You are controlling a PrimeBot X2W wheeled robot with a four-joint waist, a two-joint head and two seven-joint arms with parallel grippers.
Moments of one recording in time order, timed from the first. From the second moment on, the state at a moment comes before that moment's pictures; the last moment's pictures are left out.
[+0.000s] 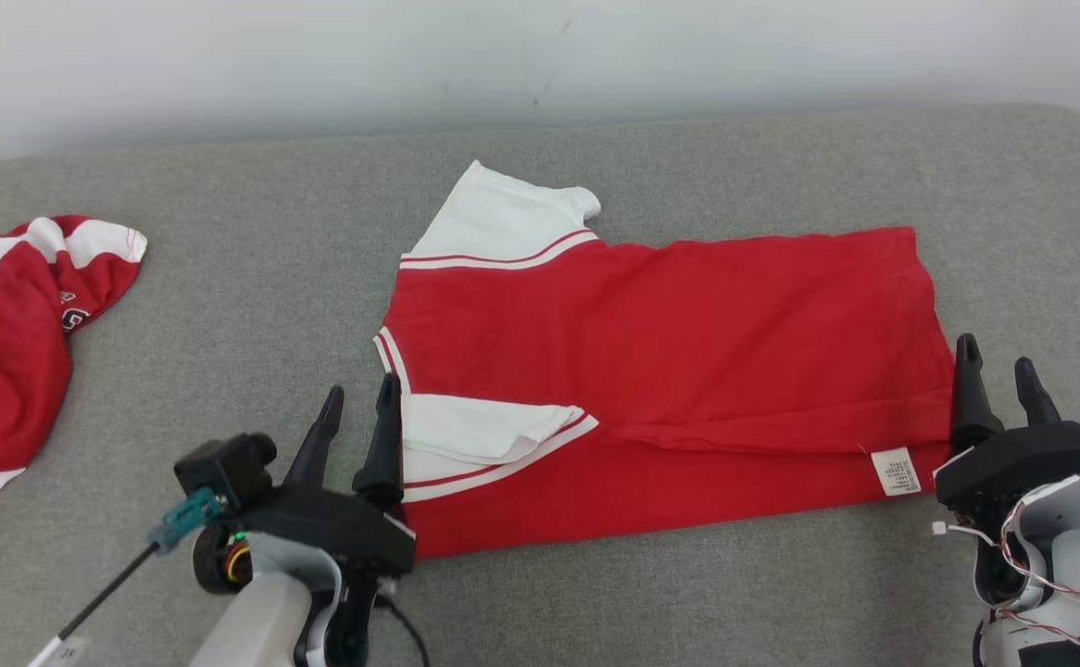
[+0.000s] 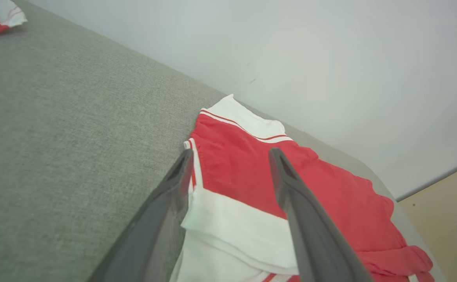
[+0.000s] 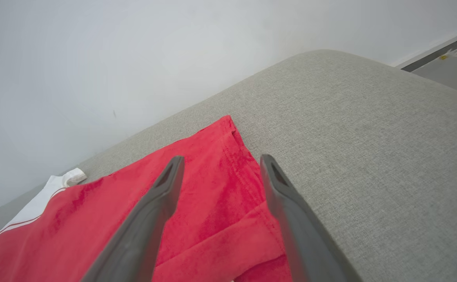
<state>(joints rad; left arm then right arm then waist) -0.46 0.14 -0.41 0.53 -0.87 -0.03 -0.26 -0.41 -0.06 -0.31 0.46 0.32 0.13 0.03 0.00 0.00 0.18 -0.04</state>
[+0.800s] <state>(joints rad) -0.23 0.22 -0.51 0.43 -0.59 0.09 -0.23 -0.27 -0.09 -0.39 0.48 0.13 0.13 0.18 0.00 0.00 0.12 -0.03</state>
